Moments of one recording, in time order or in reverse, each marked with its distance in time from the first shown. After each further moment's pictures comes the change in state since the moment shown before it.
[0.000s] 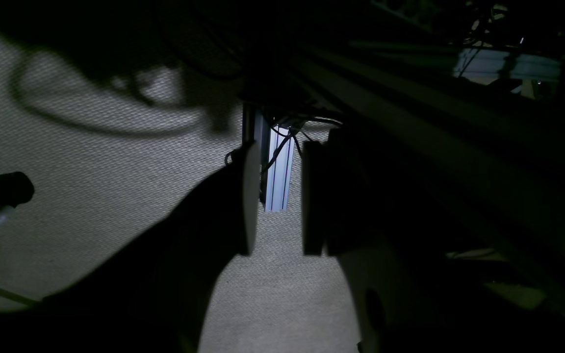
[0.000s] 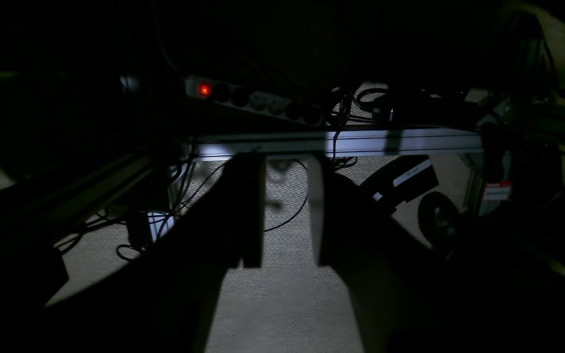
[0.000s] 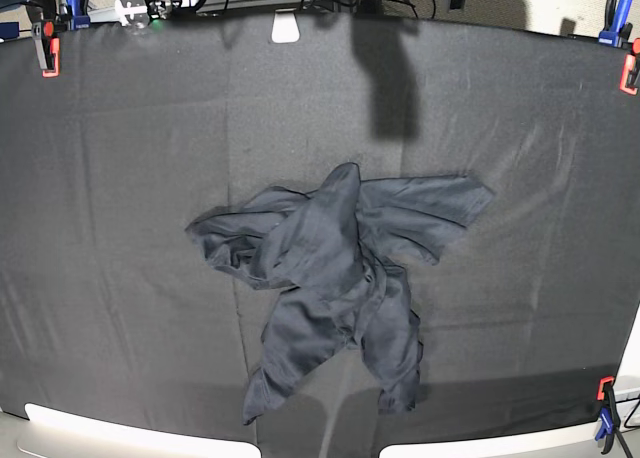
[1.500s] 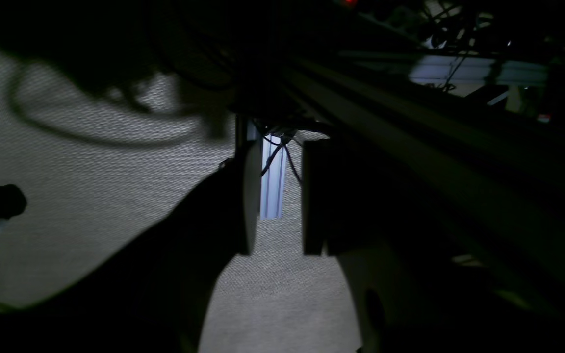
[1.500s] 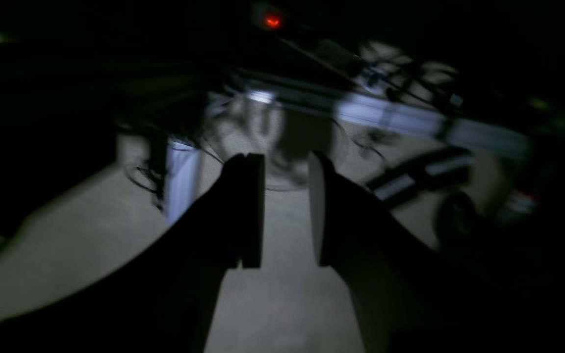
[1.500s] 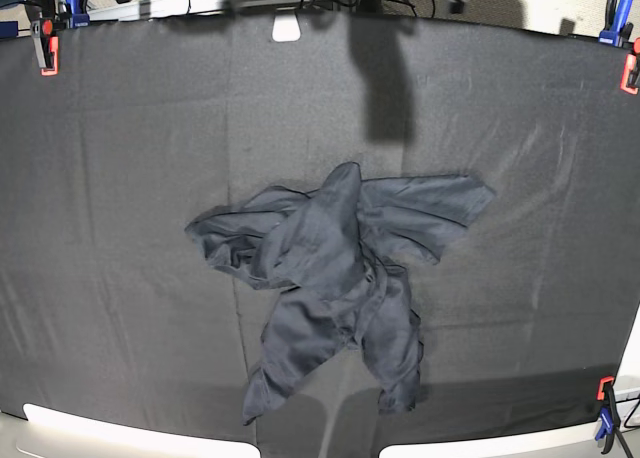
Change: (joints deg) left arm 0.1 0.2 0.2 1.4 0.0 -0.2 -0.2; right arm -15.0 -6.1 -1.5 14.7 -9.4 -3.5 -2.5
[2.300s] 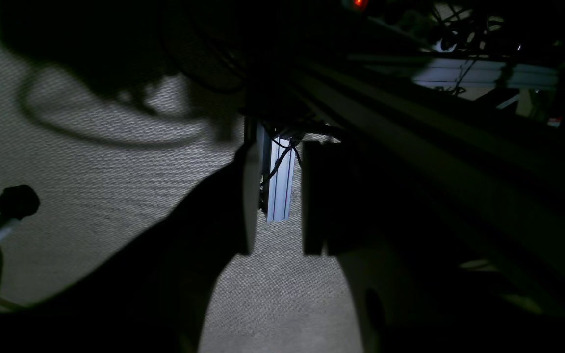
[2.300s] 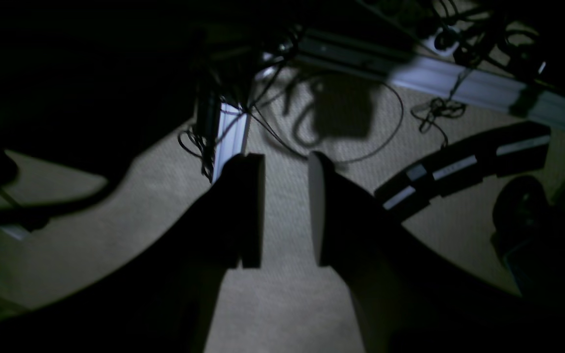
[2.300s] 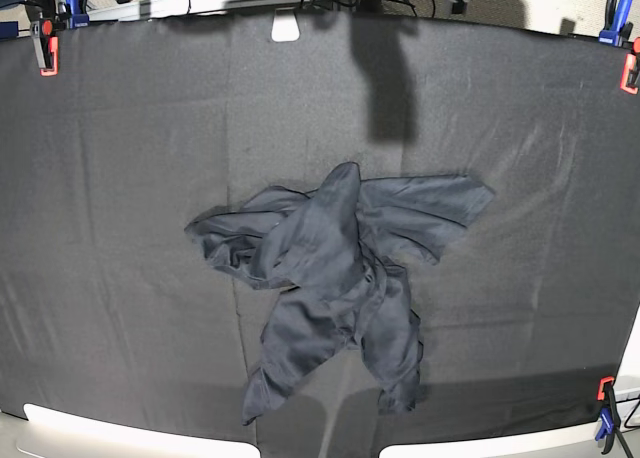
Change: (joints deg) left arm 0.0 -0.3 0.0 0.3 0.0 0.0 -0.2; right arm -0.7 -0.6 -0.4 -0.1 0.0 0.6 -0.3
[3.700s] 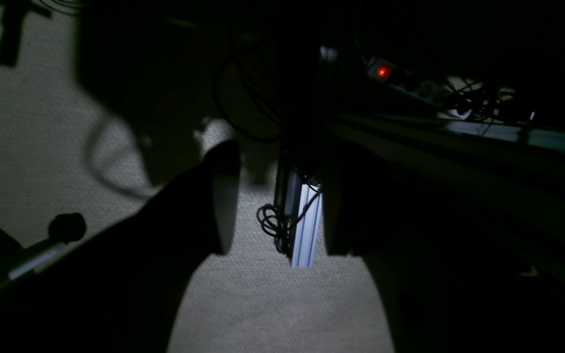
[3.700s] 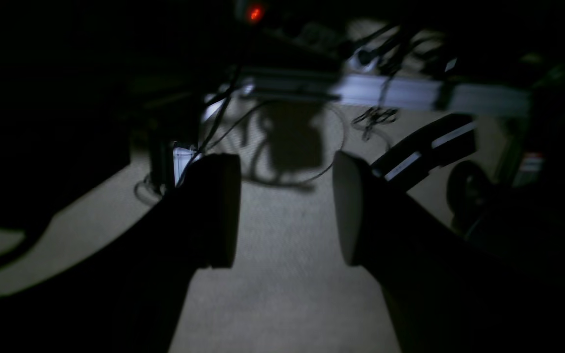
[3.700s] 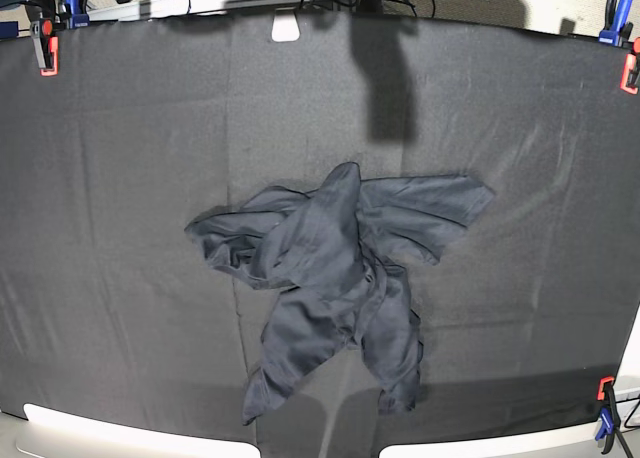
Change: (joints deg) left arm 15.6 0.1 0.0 23.9 -6.0 0.0 -4.1; right arm -5.4 0.7 0.1 5.7 6.5 -11.7 6.3
